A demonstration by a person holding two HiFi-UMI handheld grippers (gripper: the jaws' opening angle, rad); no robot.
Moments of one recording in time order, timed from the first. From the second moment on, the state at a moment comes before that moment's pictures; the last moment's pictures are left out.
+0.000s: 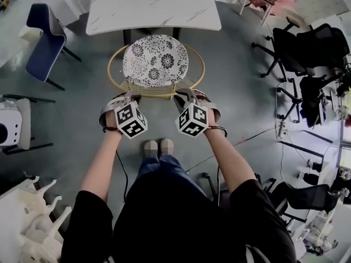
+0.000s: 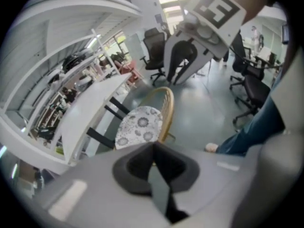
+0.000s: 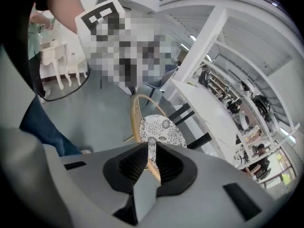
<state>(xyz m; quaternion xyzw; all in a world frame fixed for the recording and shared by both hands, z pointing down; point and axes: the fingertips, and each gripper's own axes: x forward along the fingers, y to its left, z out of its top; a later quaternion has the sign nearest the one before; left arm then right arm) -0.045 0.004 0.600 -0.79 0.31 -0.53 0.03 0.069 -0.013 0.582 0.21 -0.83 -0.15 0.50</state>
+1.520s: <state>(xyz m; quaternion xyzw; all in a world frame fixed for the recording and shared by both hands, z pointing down) -0.024 0.131 0.297 -0.81 0.59 -0.06 0.05 0.115 0.109 0.298 0.52 -0.85 -0.05 0.05</state>
